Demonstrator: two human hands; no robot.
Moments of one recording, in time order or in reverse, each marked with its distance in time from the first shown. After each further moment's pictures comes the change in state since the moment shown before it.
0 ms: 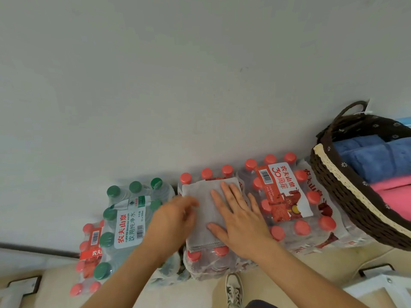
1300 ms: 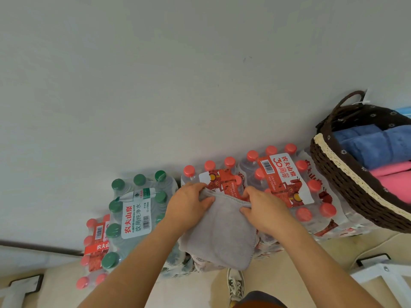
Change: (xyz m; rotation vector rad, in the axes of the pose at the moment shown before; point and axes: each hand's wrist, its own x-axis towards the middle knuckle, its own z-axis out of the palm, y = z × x) left_hand 0.028 -0.003 0.027 0.065 -0.121 -0.099; right_hand -0.008 0.018 -0.043 0.255 -0.184 0.285
